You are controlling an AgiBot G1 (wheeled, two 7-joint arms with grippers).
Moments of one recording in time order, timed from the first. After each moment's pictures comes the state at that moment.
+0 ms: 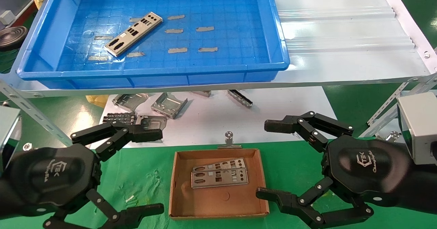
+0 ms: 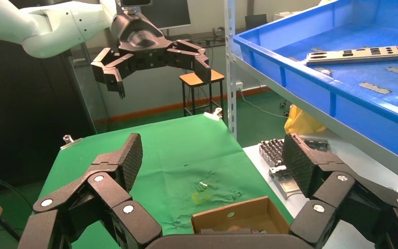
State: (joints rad) left arm -1.08 0.61 0.28 -1.28 0.73 1.50 -0.19; right arm 1.09 -0.56 -0.40 1.24 -0.63 -1.43 0.11
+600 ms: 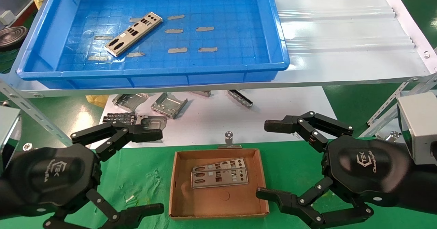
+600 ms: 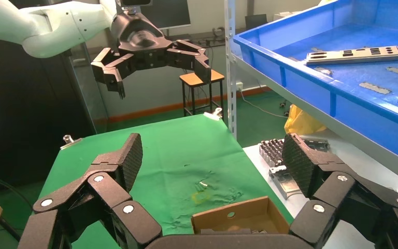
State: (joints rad) left arm -1.08 0.61 0.28 -1.28 0.73 1.50 -0.19; right arm 1.09 -0.56 -0.40 1.24 -0.63 -1.43 0.11
